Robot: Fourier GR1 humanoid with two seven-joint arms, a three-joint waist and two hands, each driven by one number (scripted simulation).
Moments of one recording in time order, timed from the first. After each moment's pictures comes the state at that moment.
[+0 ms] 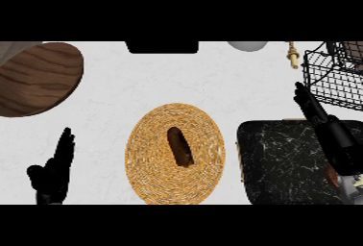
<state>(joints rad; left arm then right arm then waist) 0.08 0.34 -0.16 -1.31 0.28 0.33 -0.17 -0.10 -0.57 0.23 -1.68 -0.17 -0.14 0.06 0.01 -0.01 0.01</state>
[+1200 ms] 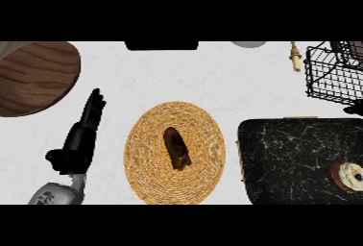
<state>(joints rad) -0.12 0.31 -0.28 -1.50 0.18 0.35 -0.13 -0.23 -0.83 -0.04 -1.40 -1.13 1.06 0.04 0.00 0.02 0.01</state>
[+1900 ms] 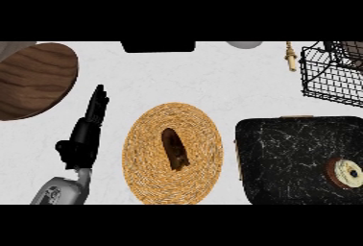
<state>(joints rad) -0.16 0.29 -0.29 -1.49 0.15 0.39 -0.06 -0.39 -1.03 -0.39 -1.64 -0.82 1.18 0.06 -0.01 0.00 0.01</state>
